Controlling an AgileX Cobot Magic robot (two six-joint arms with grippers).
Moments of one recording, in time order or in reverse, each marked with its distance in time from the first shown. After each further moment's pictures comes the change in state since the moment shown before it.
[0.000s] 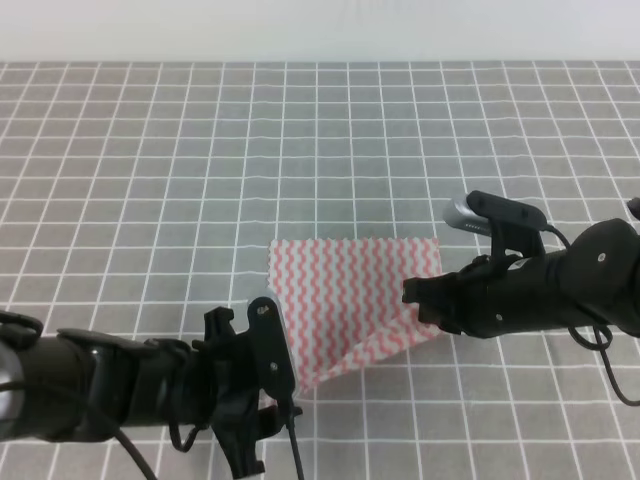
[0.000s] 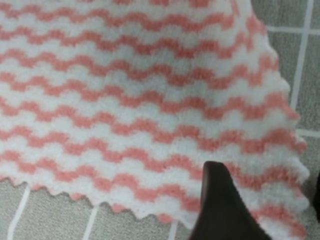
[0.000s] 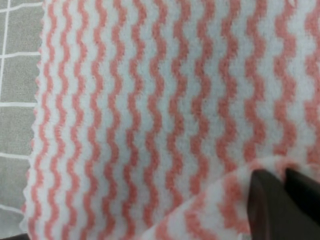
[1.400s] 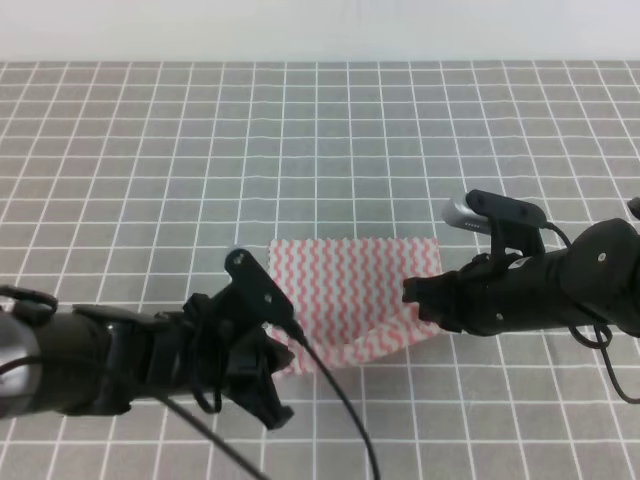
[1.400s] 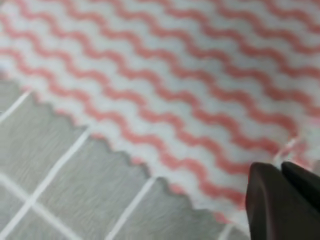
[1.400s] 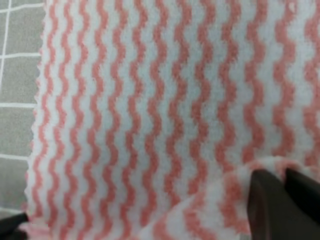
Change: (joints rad) left arm 0.000 0.004 -0.080 0.005 -0.070 -0.406; right arm 0.000 -0.003 0.000 0.002 -0.005 -0.020
